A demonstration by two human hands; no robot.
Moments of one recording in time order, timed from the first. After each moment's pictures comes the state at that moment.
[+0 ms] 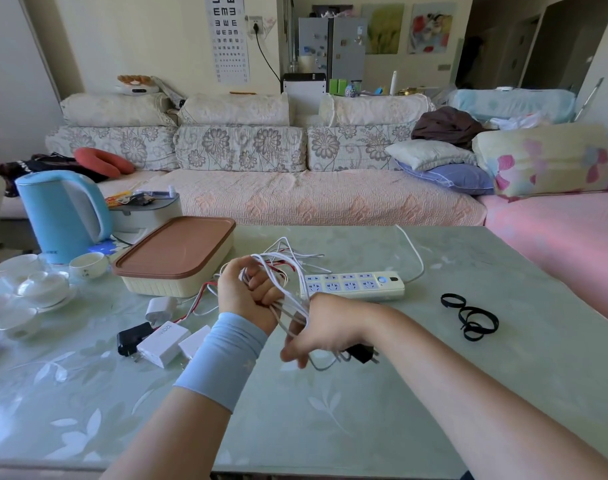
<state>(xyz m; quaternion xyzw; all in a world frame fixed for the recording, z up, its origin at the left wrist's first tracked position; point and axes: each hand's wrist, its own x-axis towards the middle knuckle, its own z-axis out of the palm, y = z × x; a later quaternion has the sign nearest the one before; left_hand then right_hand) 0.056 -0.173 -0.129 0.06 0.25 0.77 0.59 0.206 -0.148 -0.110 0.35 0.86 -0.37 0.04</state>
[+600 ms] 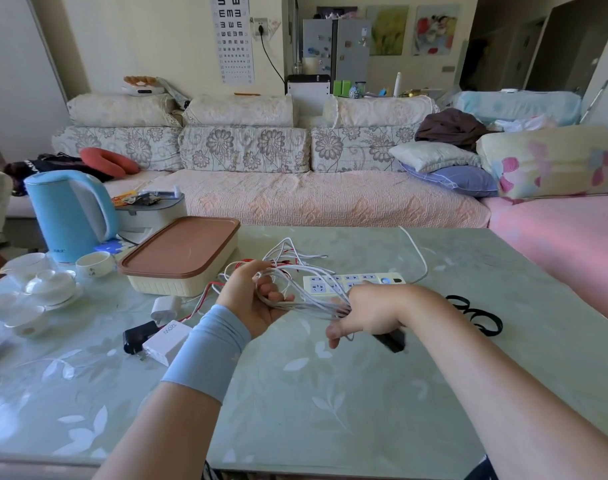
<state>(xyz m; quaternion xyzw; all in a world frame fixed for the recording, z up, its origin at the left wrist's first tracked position) 0.043 -0.179 -0.124 0.13 0.43 0.65 0.61 0.237 -0.114 -0.102 0.39 0.88 -0.23 0.11</state>
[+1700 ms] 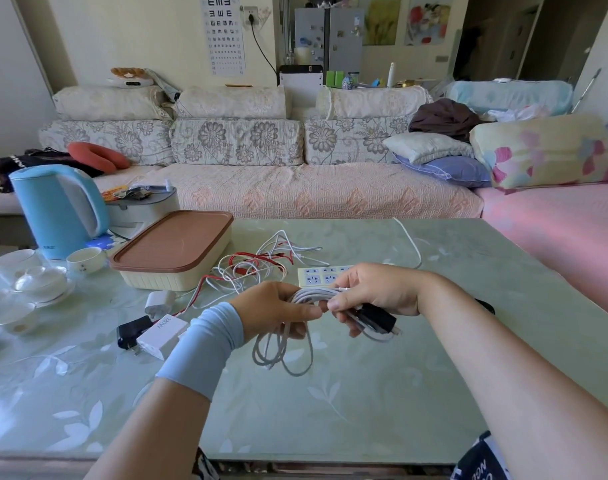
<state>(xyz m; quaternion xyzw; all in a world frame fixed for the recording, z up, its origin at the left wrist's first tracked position) 0.056 -0.189 -0.135 0.56 0.58 0.34 0.48 0.256 -0.101 -0.114 0.28 0.75 -0.60 -0.03</state>
